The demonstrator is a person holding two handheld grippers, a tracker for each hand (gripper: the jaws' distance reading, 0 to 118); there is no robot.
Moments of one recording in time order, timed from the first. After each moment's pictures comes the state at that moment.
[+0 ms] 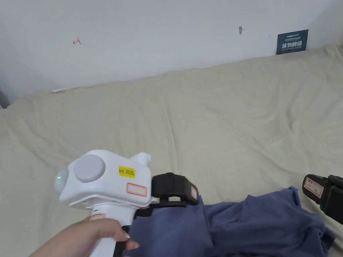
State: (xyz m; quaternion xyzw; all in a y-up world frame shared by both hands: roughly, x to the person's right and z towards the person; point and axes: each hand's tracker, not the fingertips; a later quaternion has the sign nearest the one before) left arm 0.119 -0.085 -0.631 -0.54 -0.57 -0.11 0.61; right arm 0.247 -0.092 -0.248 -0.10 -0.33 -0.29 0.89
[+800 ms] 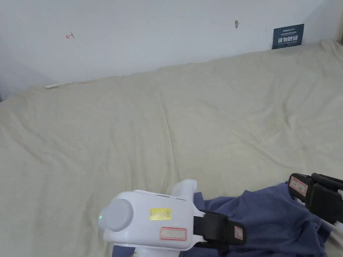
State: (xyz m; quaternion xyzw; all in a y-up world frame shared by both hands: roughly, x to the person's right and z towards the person) left arm 0.116 -0.134 -0.559 -0.54 -0.73 0.01 0.41; right arm 0.247 -0.098 -0.259 -0.13 -0.31 -0.29 0.90
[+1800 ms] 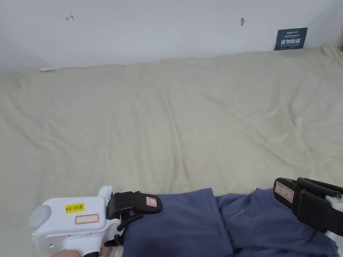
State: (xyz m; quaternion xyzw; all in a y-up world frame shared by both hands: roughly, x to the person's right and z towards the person) left arm 0.055 -0.226 -0.737 -0.64 -0.62 0.14 0.44; right arm 0.203 -0.083 -0.313 -0.17 -0.28 -0.26 0.91
